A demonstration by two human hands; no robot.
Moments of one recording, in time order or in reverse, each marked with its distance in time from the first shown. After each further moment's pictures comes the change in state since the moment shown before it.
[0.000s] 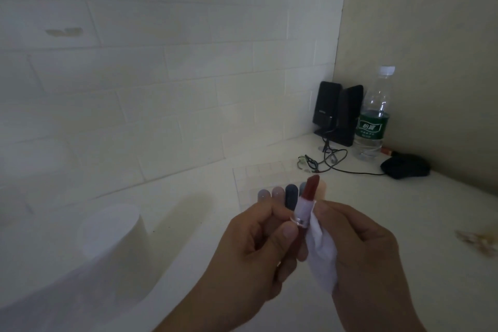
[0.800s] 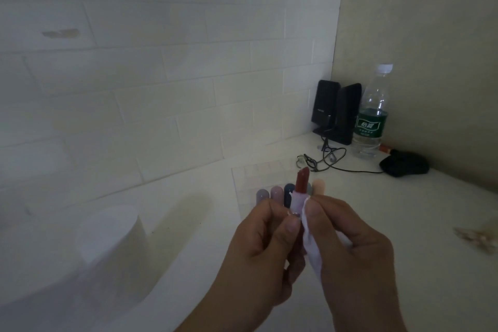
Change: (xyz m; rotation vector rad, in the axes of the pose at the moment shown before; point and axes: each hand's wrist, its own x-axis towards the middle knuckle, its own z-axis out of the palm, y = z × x) left_hand -0.001 -0.006 0.013 -0.076 0.090 -0.098; right_hand -0.010 -0.015 0.016 -0.144 0.137 -0.197
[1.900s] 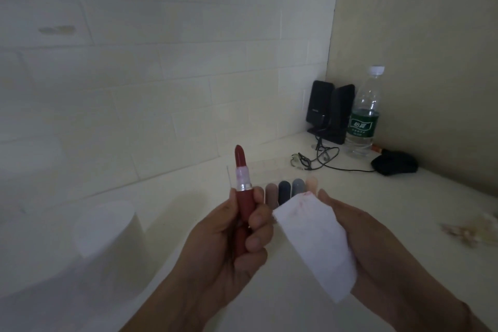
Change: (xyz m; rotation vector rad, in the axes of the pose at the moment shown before) left_hand 0.013 -0.005 -0.039 -0.874 -0.295 -0.229; right_hand 0.028 -0.020 -0.028 0.515 -0.269 0.842
